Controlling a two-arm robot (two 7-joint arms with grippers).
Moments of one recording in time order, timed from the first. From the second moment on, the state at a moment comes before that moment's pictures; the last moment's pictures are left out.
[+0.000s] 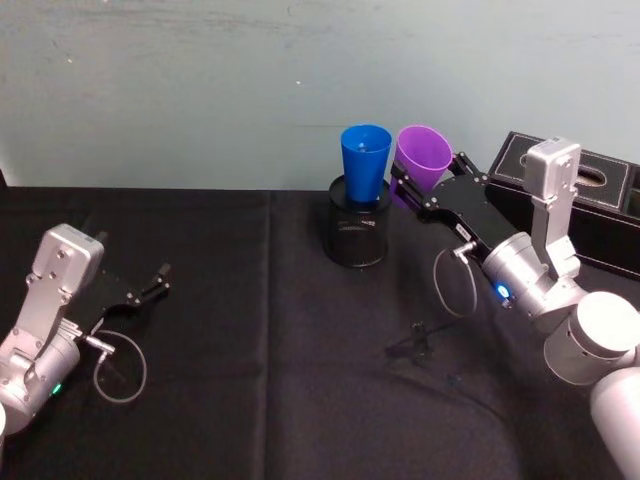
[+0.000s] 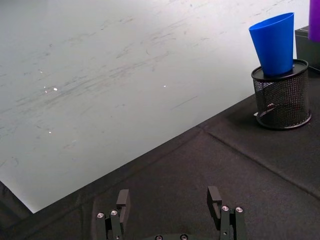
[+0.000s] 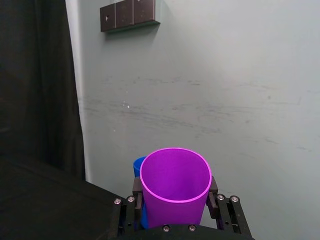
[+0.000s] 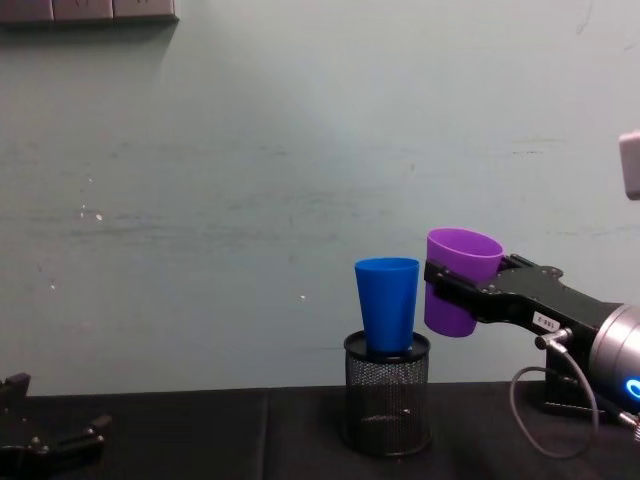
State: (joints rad) left arm -0.20 0.60 0.45 -1.41 -0.25 -0.12 0.03; right arm 0.55 0.14 -0.24 -0.90 0.27 -0.39 0.48
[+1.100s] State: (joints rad) left arm -0.20 0.60 0.45 -1.41 -0.25 -0.12 0.03; right arm 0.69 0.10 -0.26 -0.68 0.28 -0.49 0.56
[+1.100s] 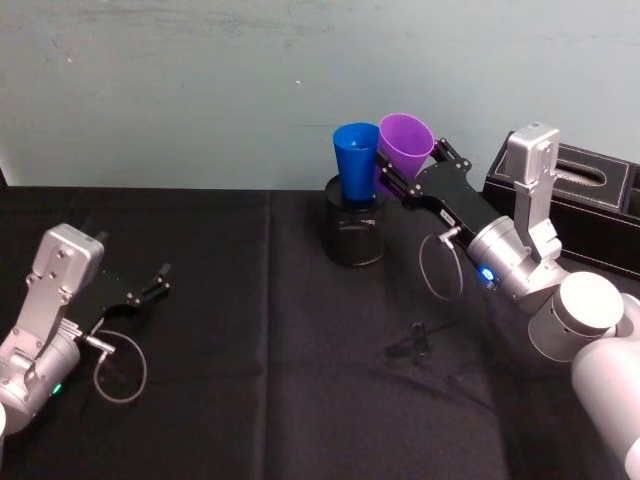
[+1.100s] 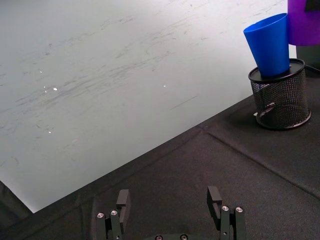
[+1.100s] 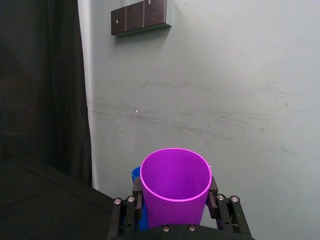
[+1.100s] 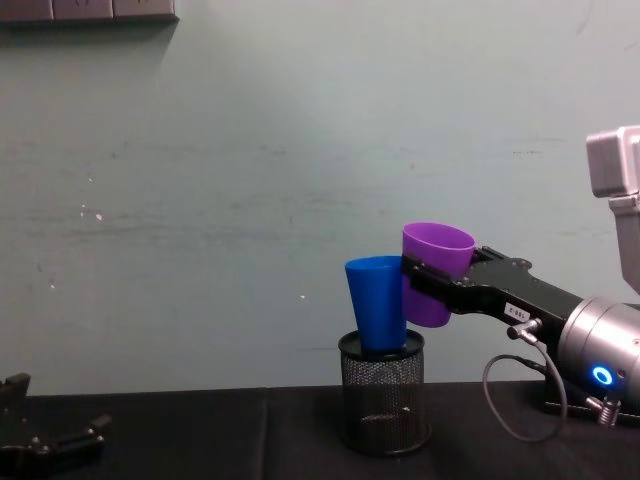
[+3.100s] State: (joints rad) left arm -0.20 0.60 0.45 -1.41 -0.25 -0.12 0.03; right arm 0.45 0.19 -0.27 -1.13 0.27 -0.26 0.43
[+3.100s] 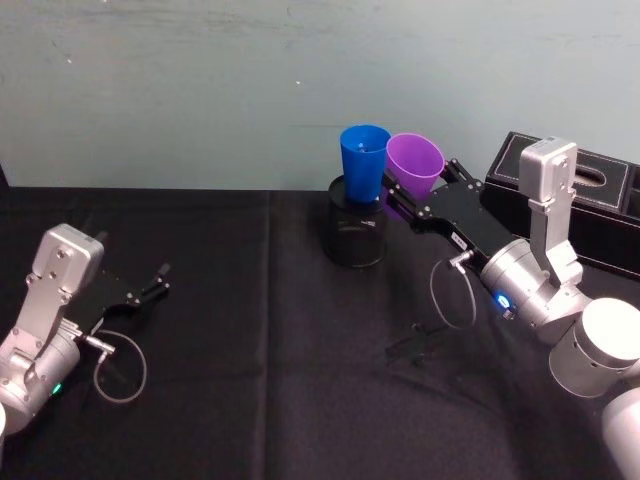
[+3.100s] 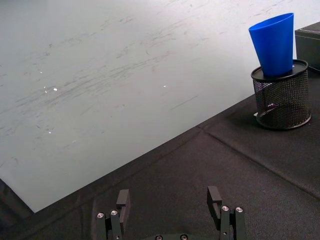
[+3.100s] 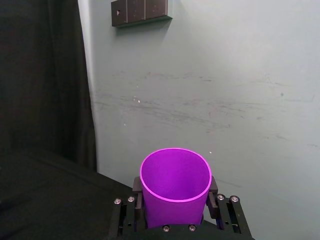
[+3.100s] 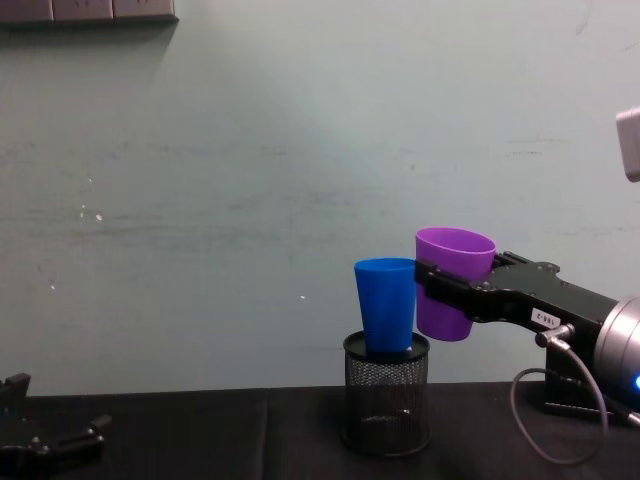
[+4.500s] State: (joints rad) left arm -0.20 0.60 0.45 -1.41 -0.25 -0.12 0.03; right arm 0.45 0.19 -0.27 -1.13 0.27 -0.26 0.43
